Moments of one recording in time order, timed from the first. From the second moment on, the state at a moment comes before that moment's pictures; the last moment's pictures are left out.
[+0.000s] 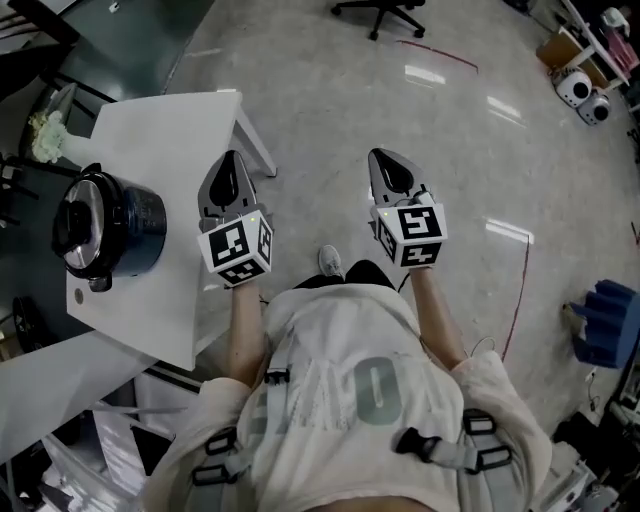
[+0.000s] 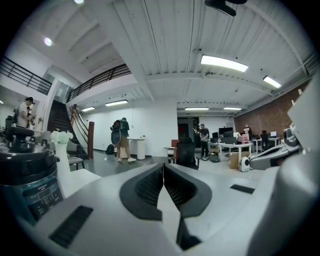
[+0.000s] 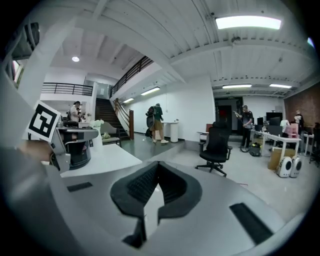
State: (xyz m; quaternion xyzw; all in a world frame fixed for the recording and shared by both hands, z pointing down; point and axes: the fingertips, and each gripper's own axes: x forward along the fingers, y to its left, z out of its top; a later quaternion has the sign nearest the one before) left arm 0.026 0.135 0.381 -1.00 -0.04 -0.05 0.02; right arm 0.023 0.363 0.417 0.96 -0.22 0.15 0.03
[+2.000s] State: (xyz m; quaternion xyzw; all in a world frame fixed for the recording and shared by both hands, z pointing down) left arm -0.122 -0.144 0.342 -0.74 0.67 0.00 -0.02; right arm 0.092 -0.178 0.359 0.50 -0.86 0.05 0.05
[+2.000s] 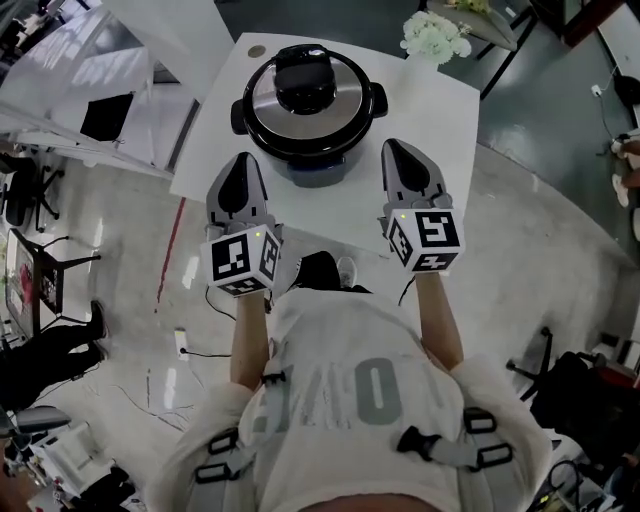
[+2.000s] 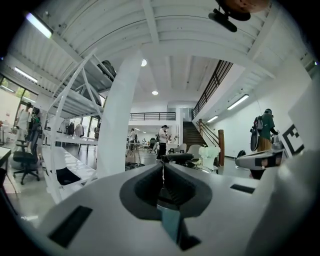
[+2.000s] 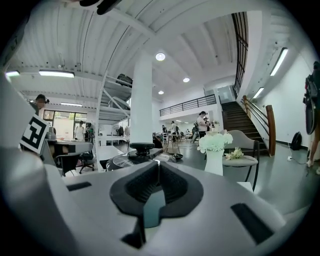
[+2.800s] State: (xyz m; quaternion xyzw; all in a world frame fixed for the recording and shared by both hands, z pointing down) left arm -0.125 -0.184 0.335 -0.79 0.62 0.04 -0.03; right arm 0.087 -0.214 0.362 0.49 -0.87 0.06 0.05
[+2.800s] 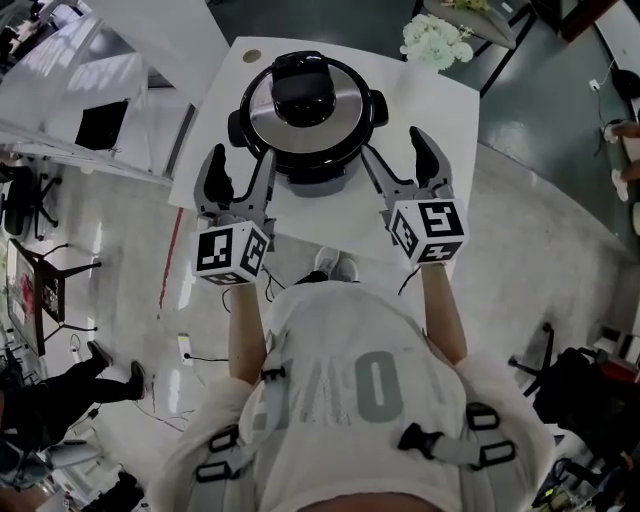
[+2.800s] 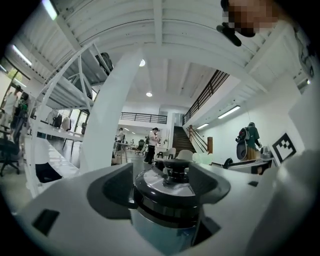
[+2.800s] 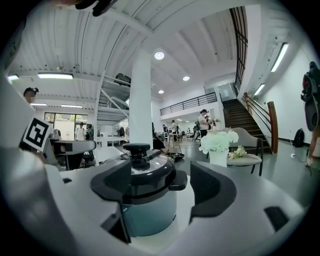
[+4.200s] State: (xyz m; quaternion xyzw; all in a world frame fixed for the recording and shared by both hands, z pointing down) left arm -0.070 -0.277 0.337 -0.91 0.36 -0.19 -0.01; right arm -0.022 -0.287 0.342 0.20 -0.97 0.01 0.16
